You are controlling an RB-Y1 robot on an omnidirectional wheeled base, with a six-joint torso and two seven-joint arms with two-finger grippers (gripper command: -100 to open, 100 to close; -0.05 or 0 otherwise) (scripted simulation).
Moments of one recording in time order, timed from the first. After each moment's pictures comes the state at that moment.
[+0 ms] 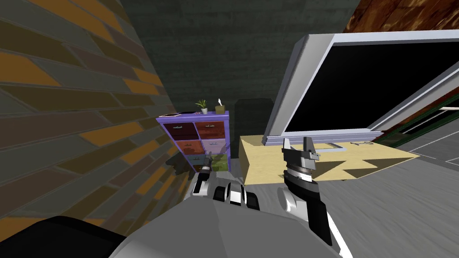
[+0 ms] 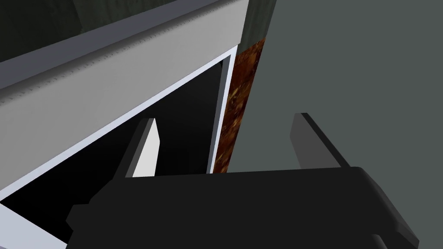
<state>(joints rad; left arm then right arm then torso) 0.26 0.01 0.05 -1.41 0.00 -0.61 0.00 0.45 0.04 -0.03 -2.26 0.01 -0.55 -0.17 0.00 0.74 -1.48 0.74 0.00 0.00</state>
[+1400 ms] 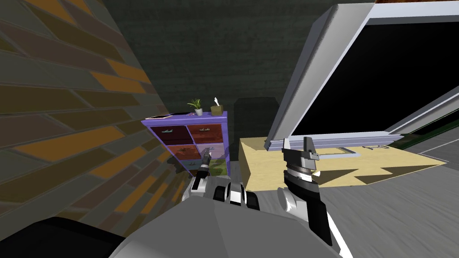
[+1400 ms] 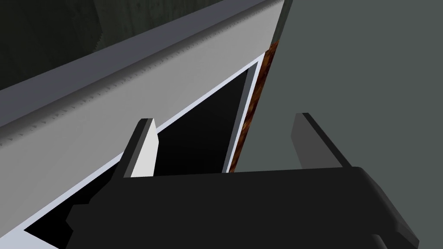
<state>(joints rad) 0.23 0.05 0.07 -1.42 0.01 -0.58 -0.01 0.46 0.04 -0.03 -2.26 0.01 -0.55 -0.17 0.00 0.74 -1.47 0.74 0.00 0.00</state>
